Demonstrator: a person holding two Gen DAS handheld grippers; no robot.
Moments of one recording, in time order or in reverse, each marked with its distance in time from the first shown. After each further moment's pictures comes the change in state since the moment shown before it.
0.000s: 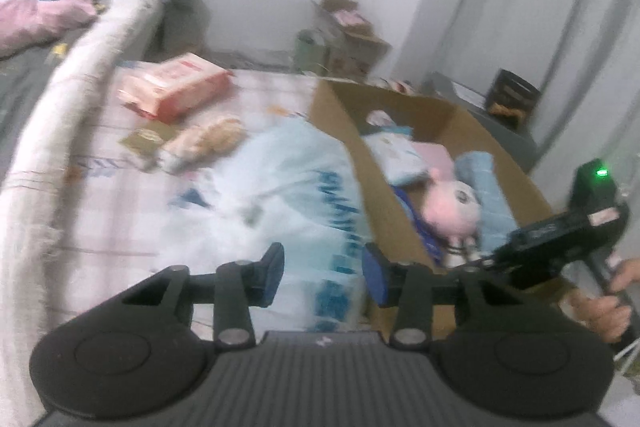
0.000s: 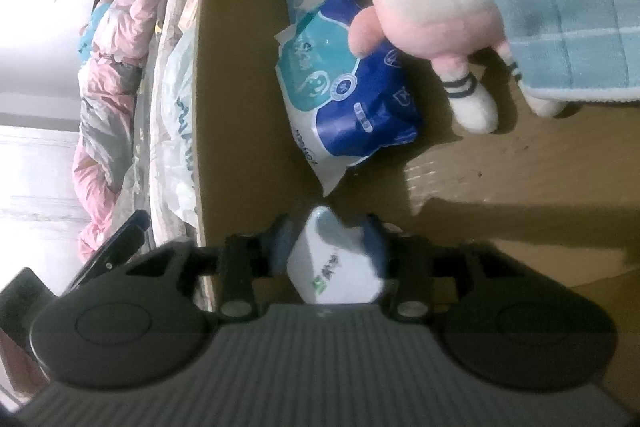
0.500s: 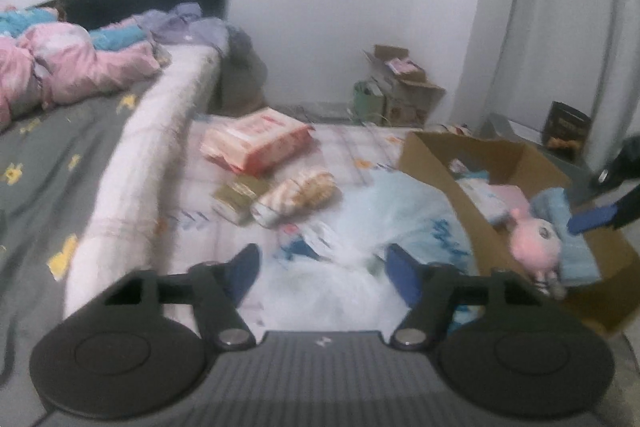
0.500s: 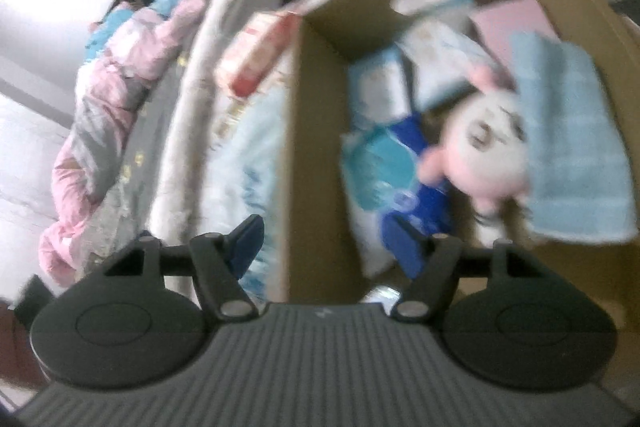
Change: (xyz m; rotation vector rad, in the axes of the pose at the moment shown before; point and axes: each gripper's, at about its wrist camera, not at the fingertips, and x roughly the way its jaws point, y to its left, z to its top) left arm -0.012 0.050 0.004 0.036 -0.166 0.184; right arm -0.061 0.100 0.024 -0.231 -0.196 -0.056
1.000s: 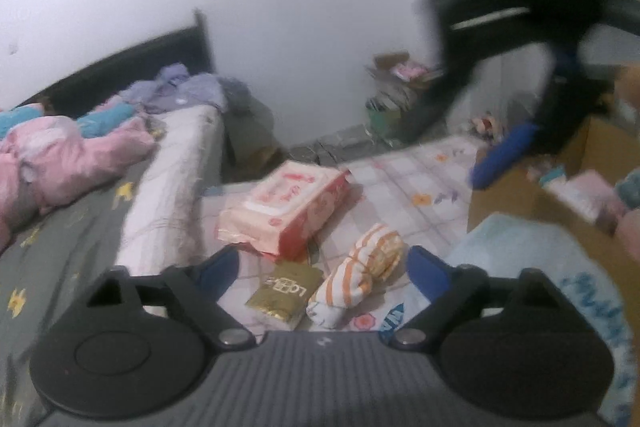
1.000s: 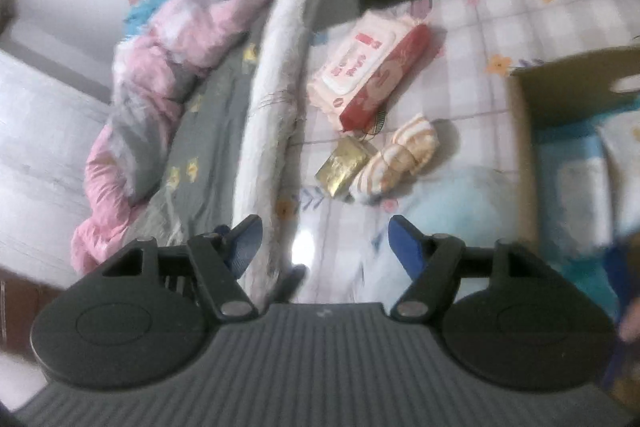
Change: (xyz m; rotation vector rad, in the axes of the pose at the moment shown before) left arm 0.122 0.015 0.052 0.271 -0.062 0.080; right arm 0.154 0.128 0.131 -0.006 0.128 0.042
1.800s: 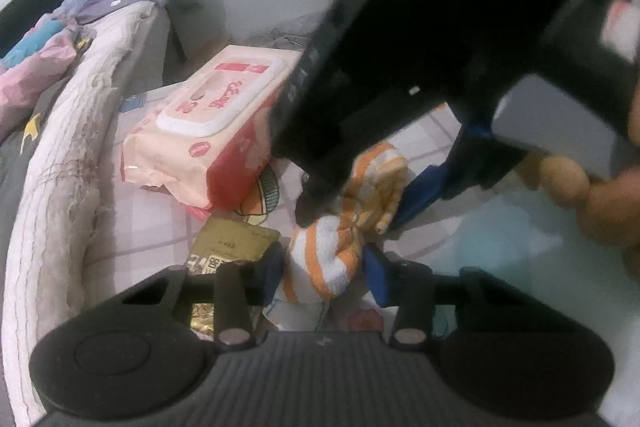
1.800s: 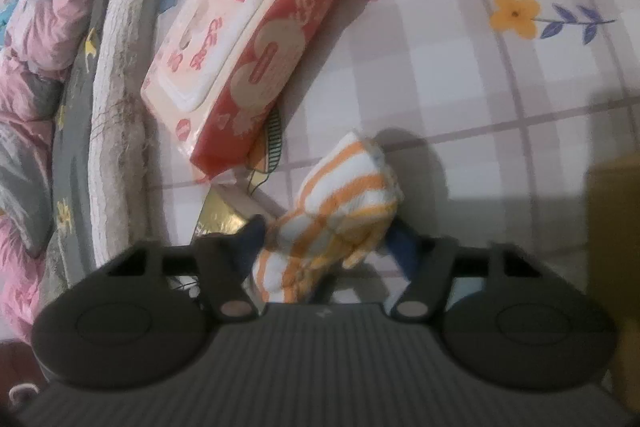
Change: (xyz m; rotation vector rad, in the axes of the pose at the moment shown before) left arm 0.129 -0.007 -0.003 0.031 0.341 -0.112; right arm 0.181 -0.050 0.051 0.162 0.126 -0.210
